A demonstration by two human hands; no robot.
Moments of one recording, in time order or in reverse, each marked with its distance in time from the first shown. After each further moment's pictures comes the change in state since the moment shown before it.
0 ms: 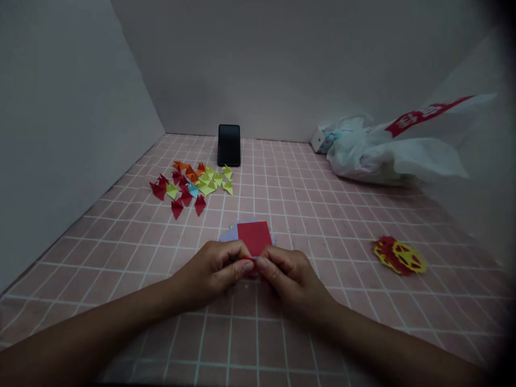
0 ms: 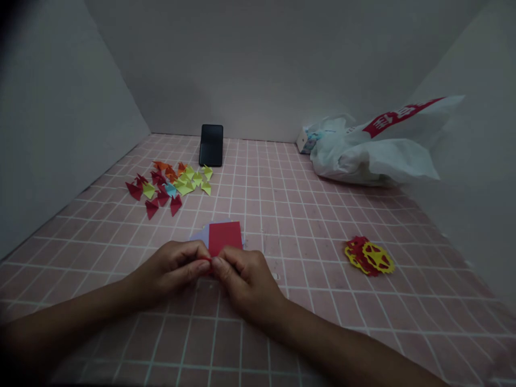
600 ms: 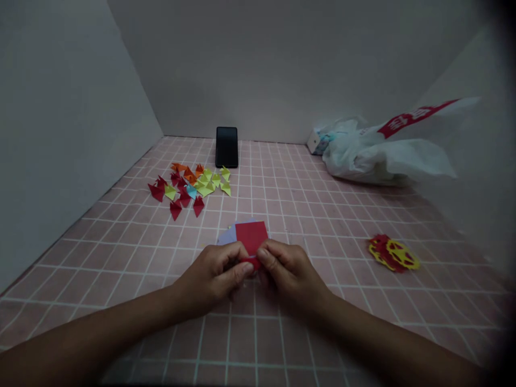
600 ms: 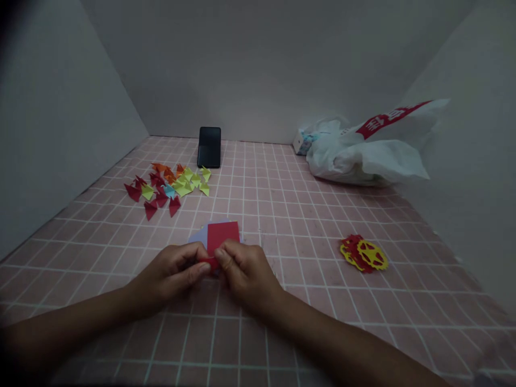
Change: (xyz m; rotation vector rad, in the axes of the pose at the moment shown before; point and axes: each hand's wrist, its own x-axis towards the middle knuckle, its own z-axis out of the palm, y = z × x) left_hand -0.005 0.002 0.009 -0.062 0.037 -0.021; right_hand 0.004 0.001 -0.002 -0.088 0.029 -0.022
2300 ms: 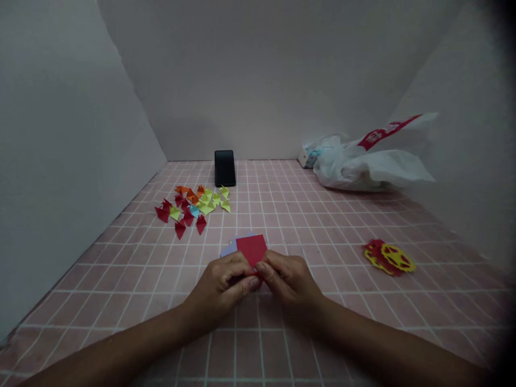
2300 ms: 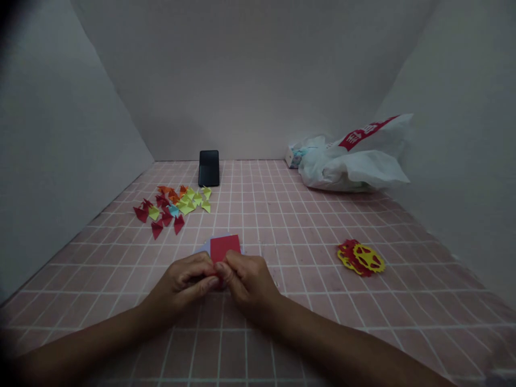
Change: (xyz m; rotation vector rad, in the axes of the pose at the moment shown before) left_hand 0.005 -0.006 0.006 0.146 0.117 0.239; right_hand 0.001 0.009 0.004 -0.129 0.090 -0.202
